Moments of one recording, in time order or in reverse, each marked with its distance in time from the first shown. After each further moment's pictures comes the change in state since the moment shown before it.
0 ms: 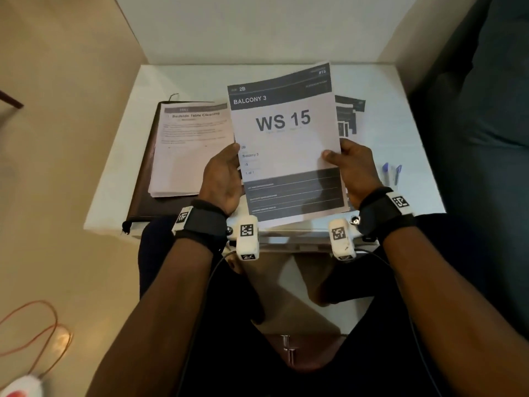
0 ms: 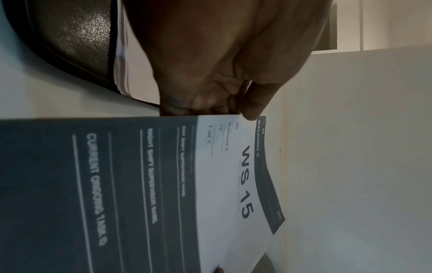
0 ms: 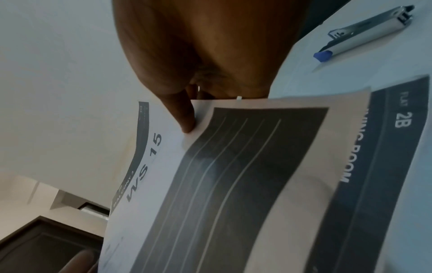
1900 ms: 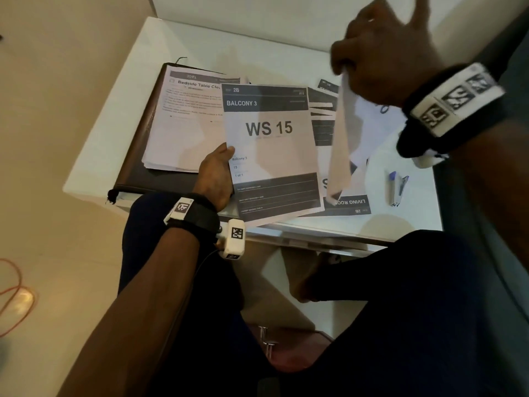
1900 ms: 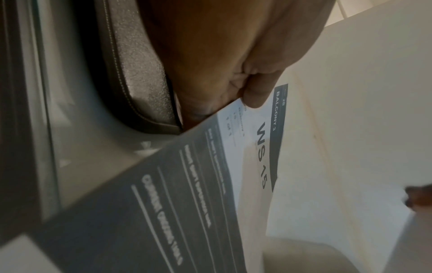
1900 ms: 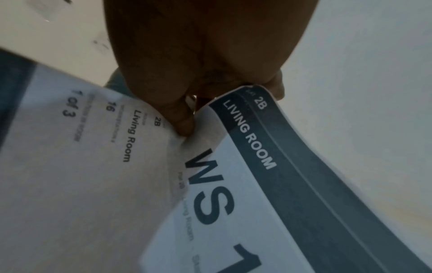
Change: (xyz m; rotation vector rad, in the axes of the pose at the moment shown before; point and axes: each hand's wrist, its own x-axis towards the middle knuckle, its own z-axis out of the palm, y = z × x) left_hand 0.011 -0.028 -0.046 -0.032 0.175 0.004; right_hand 0.045 -0.174 0.034 -1.753 -0.207 -0.875
